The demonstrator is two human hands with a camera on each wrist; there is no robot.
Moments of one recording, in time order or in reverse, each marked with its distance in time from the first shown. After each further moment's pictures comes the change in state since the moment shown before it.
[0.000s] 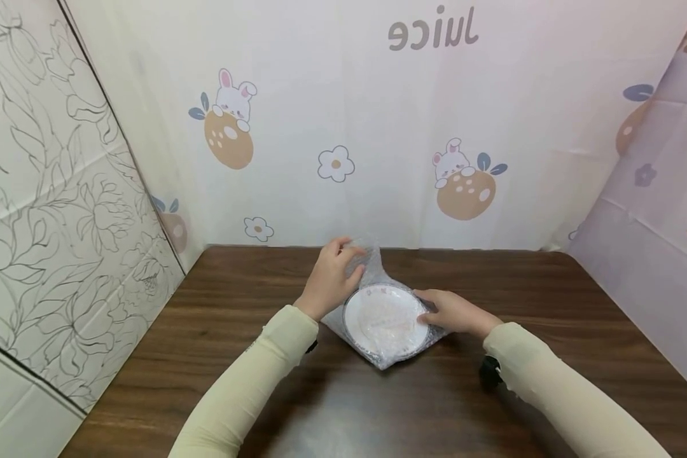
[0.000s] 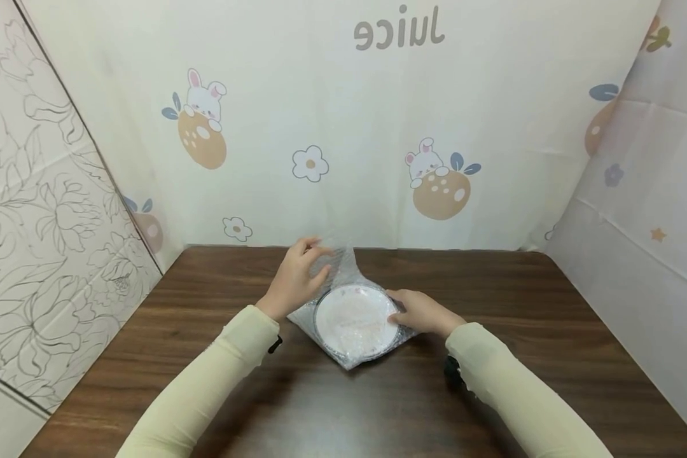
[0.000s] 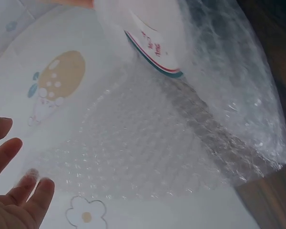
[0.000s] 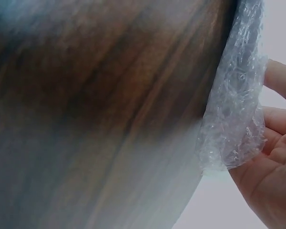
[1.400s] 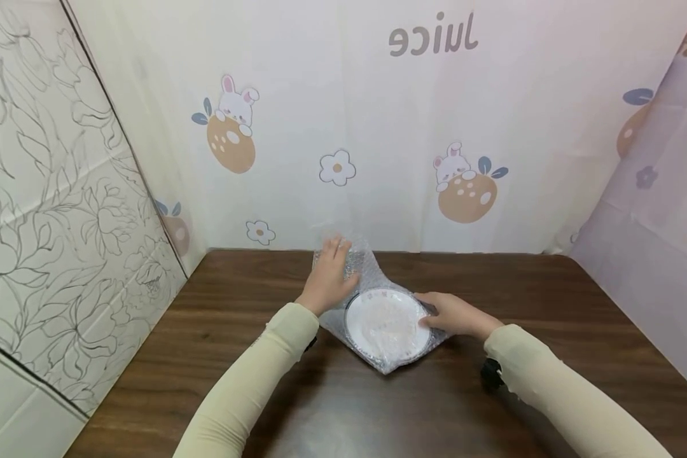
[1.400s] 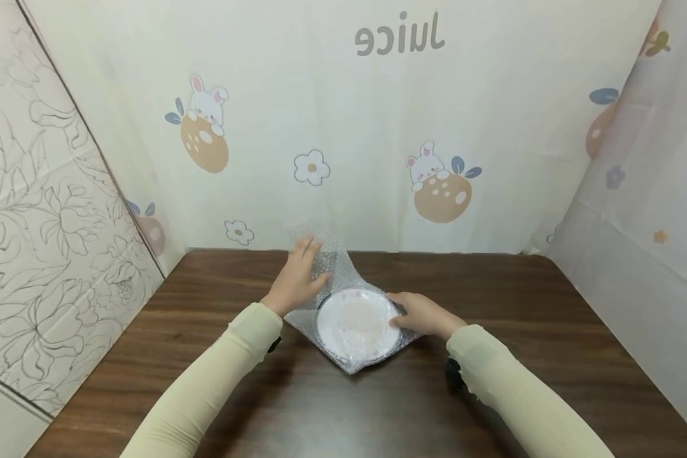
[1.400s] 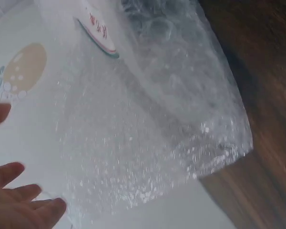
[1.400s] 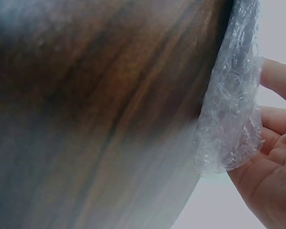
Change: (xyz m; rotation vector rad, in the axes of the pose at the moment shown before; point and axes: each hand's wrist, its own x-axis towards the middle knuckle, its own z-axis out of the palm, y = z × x) left_hand 0.003 -0.027 0.014 0.090 -0.310 -0.258; right_hand 0.002 0.003 -0.001 0.014 -0.015 0.012
